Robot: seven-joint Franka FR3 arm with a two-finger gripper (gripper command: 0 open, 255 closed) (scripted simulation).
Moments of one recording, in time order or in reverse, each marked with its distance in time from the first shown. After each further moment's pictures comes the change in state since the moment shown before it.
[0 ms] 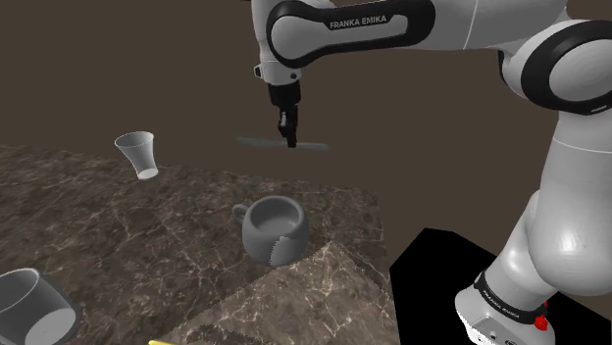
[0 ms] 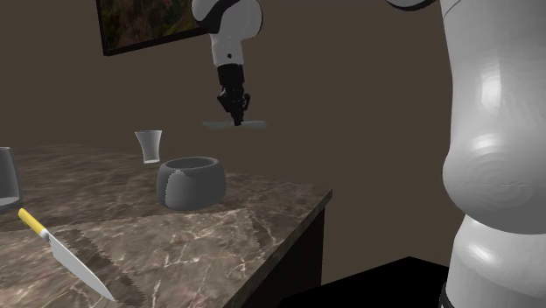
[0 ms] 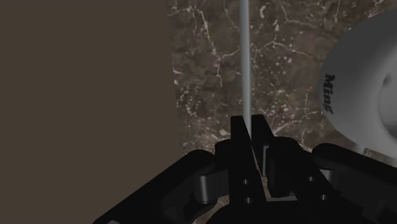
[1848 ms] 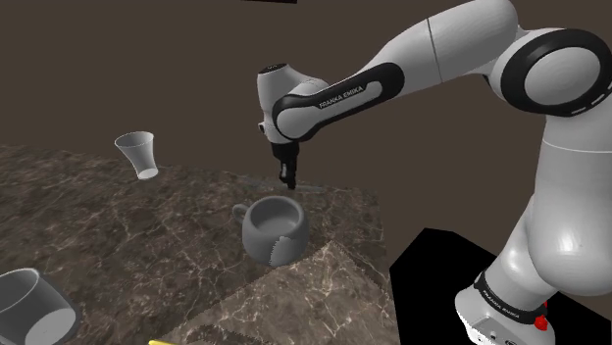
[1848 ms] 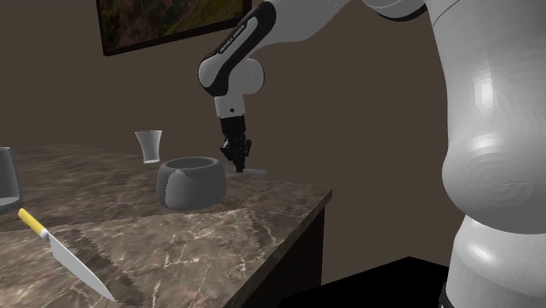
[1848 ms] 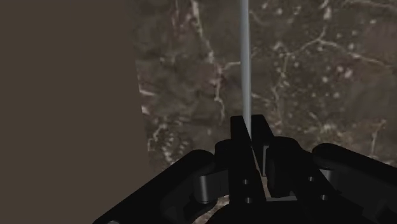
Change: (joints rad) arm -0.006 0.065 -0.010 -0.293 -0.024 0.354 0.036
